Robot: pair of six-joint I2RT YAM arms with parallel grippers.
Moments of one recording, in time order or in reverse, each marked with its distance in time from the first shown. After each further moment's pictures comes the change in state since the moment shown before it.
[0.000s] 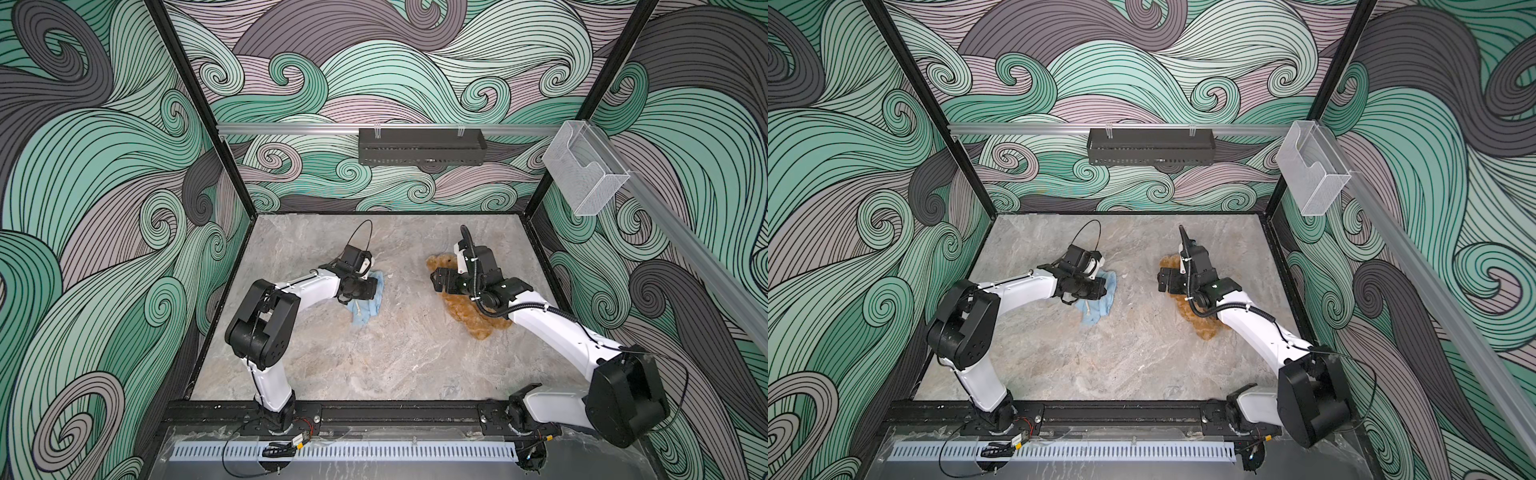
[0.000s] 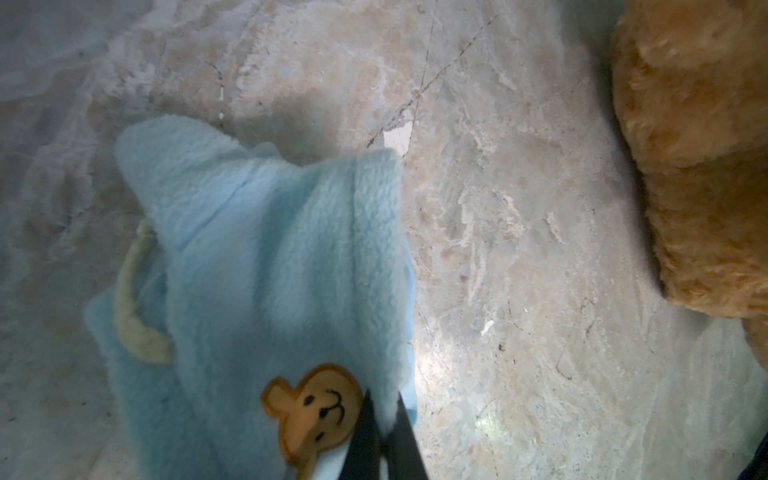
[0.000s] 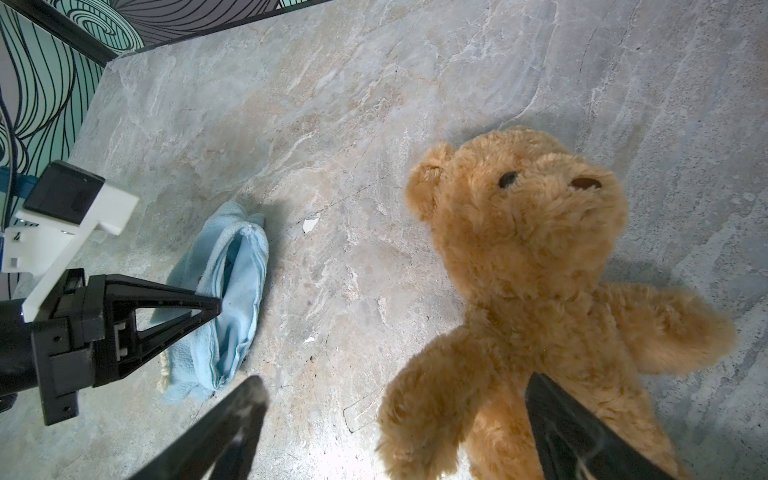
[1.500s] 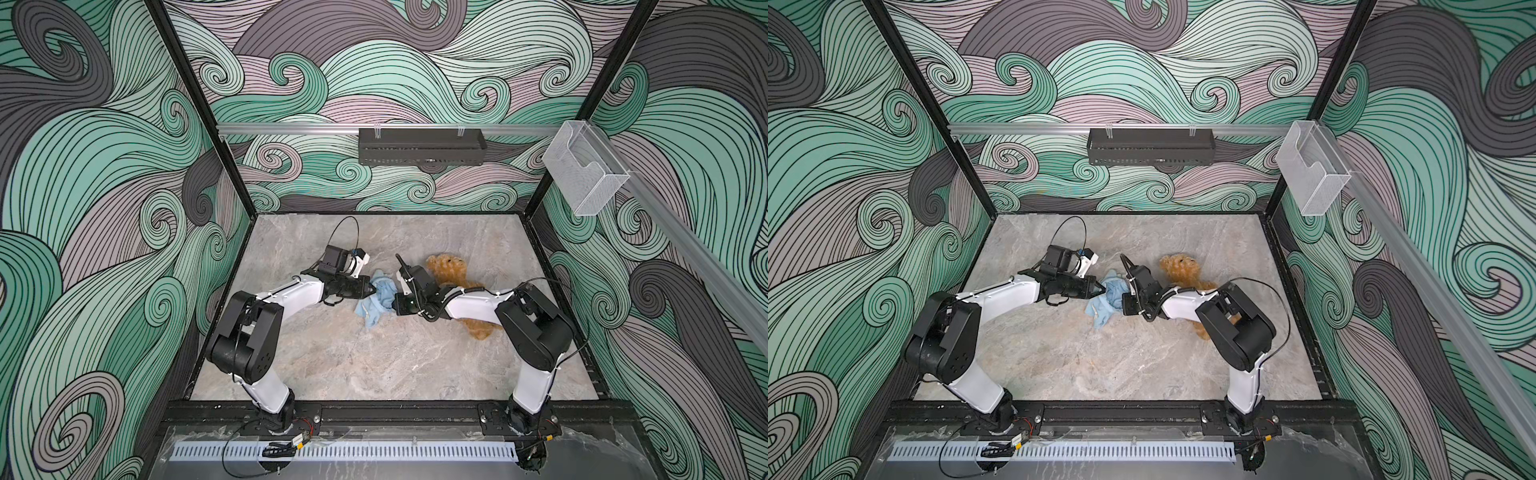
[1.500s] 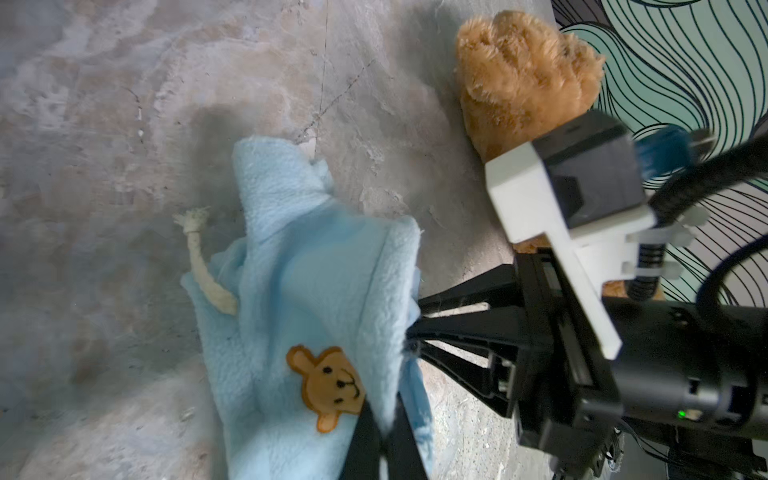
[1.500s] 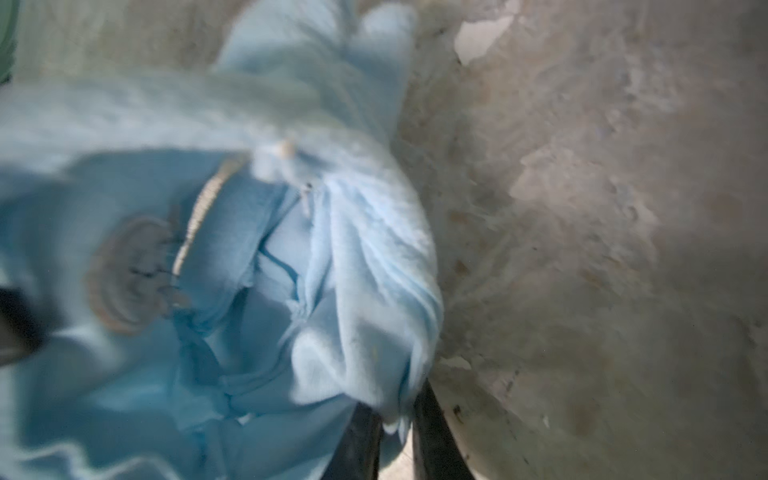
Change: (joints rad) left arm 0.090 -0.131 -0.116 0.107 0.288 0.025; right arm 0.276 0.530 0.084 0.272 -0.114 0.145
